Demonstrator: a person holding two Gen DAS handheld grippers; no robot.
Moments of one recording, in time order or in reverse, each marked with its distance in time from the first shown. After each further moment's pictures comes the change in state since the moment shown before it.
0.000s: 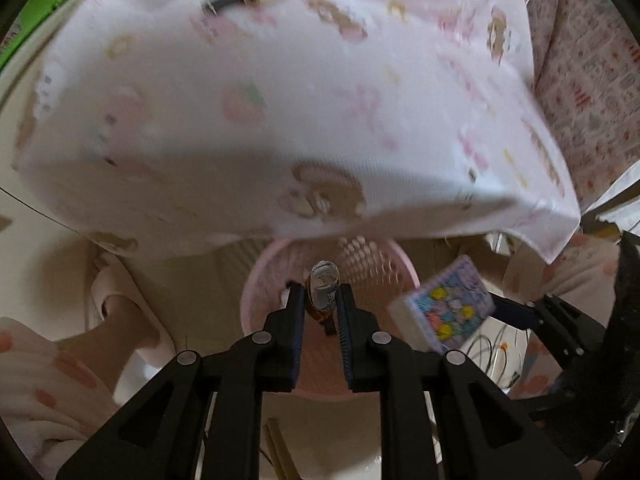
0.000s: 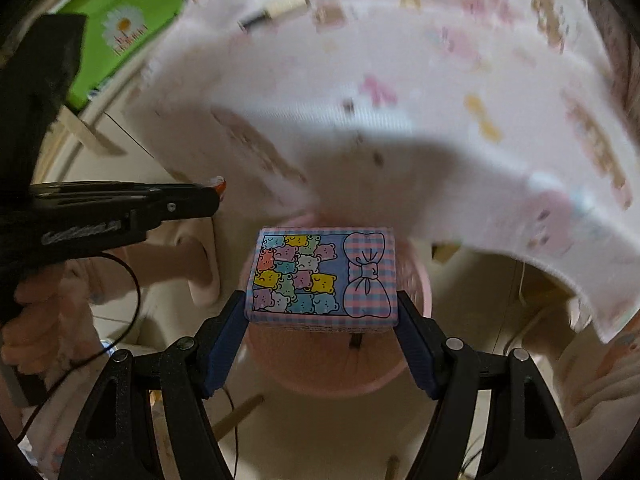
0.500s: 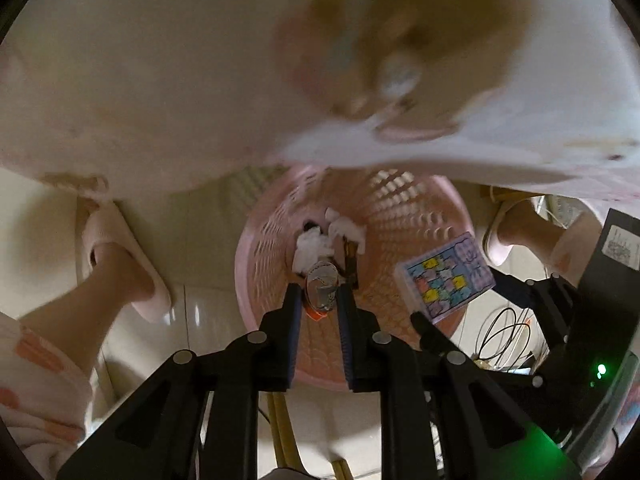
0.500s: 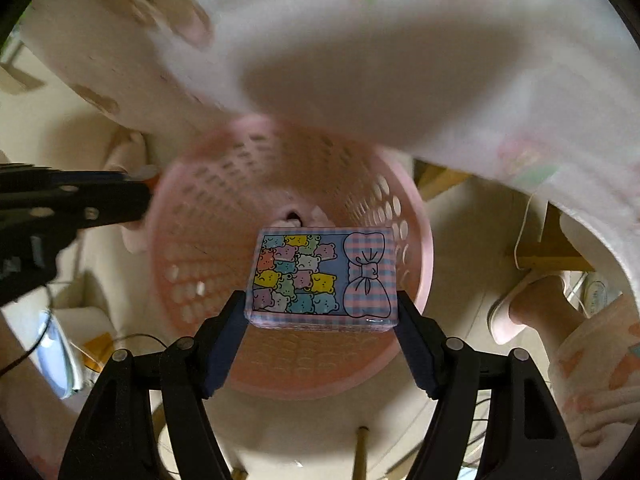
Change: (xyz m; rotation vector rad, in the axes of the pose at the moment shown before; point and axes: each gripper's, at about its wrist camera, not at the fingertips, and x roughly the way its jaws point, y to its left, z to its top) left arm 0.093 0.012 -0.010 -0.079 0.261 0.089; right arm 0.117 -0.015 -0.008 -0.023 0.284 -0.166
